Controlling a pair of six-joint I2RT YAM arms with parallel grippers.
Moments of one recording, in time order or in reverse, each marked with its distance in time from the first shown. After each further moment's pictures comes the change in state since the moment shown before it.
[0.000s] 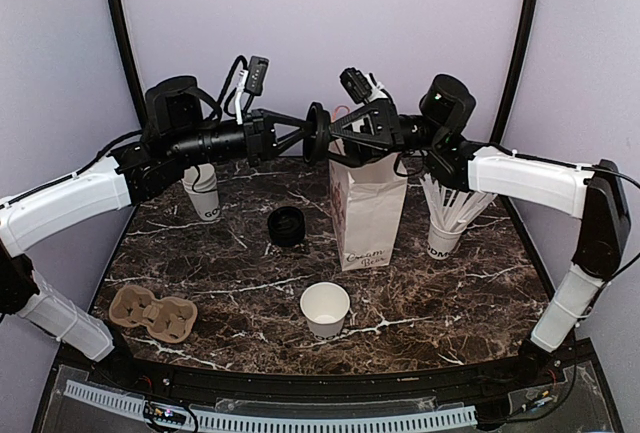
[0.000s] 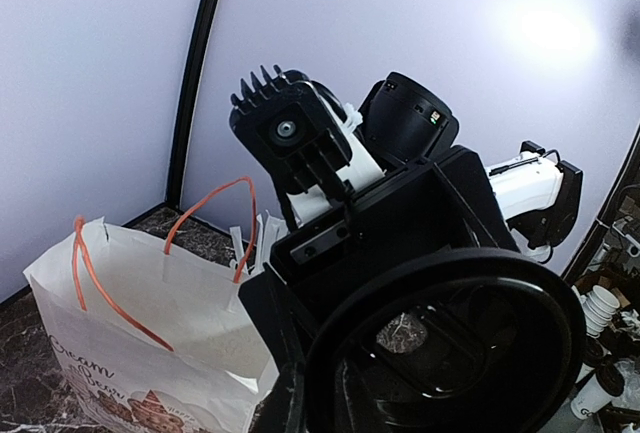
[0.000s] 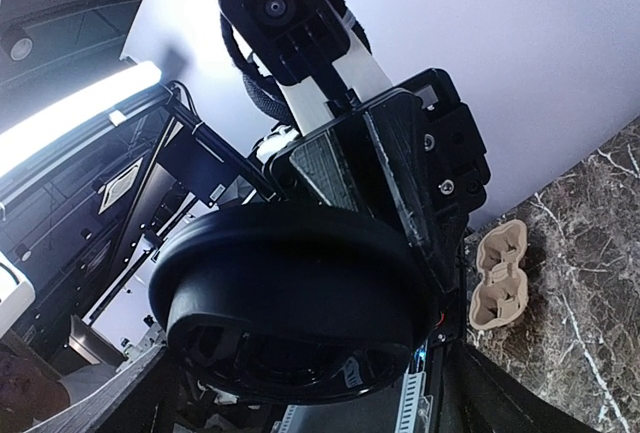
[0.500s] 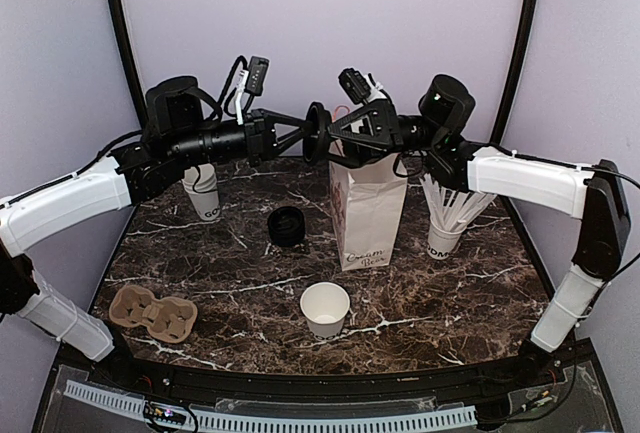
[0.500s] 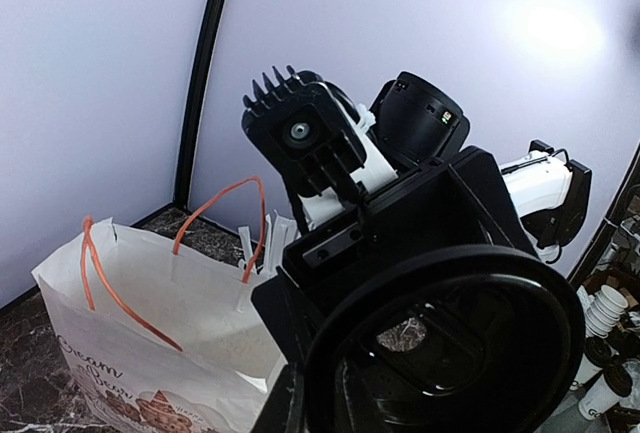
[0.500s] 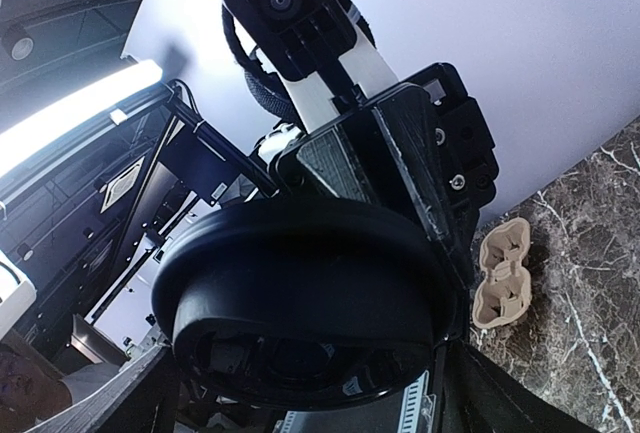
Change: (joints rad) left arm 0.000 0.001 0.000 -0.004 -0.023 0.019; right arm 0.006 0.001 0.000 0.002 0.000 0.006
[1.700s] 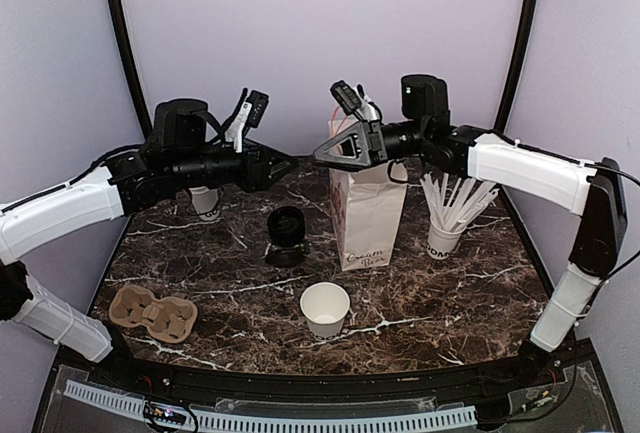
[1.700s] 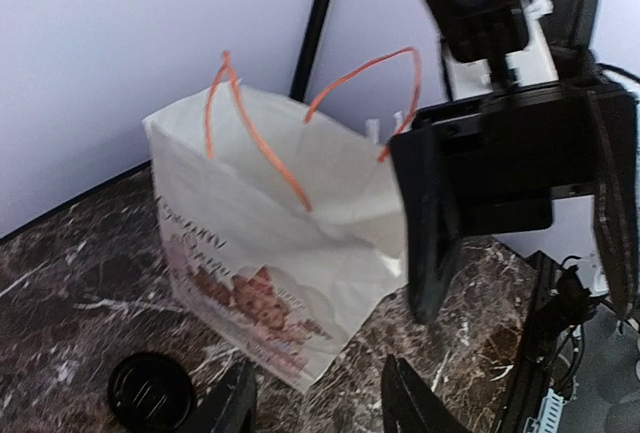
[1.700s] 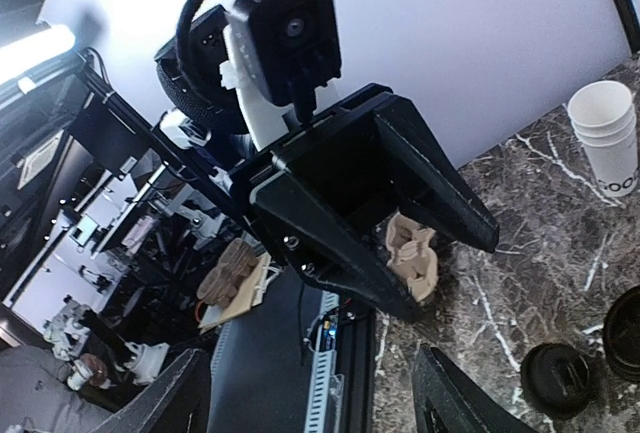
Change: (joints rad) left arm -0.006 -0.060 -0.085 -0.225 -0.257 0.072; right arm 0.001 0.022 0.114 -0.571 0.070 -0.552
